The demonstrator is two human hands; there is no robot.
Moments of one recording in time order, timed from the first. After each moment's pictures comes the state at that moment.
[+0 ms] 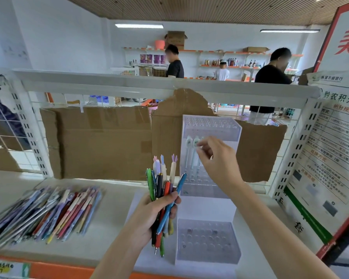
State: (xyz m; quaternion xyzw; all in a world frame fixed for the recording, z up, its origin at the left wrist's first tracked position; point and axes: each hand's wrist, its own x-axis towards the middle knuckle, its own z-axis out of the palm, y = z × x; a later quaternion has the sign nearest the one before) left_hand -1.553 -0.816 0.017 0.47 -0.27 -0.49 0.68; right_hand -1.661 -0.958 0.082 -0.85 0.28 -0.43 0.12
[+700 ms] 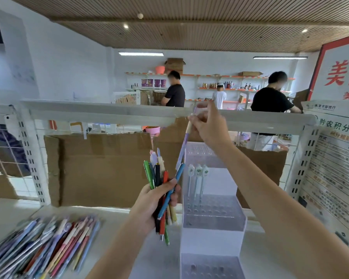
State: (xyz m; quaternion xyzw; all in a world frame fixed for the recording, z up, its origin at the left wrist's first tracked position) left_hand -1.526 -0.852 0.080 0.42 -0.30 -0.45 0.73; right_hand -1.601 -1.004 0.194 -0.78 0.25 -0.50 0.27
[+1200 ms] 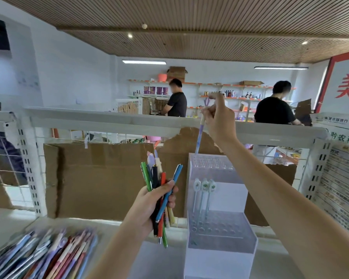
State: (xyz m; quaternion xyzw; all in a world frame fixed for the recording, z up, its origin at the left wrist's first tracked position) left_hand -1.496 -0.868 0.089 0.40 -0.30 -0.46 0.74; right_hand -1.578 -1.046 0.219 -0.78 0.24 -0.57 0.09
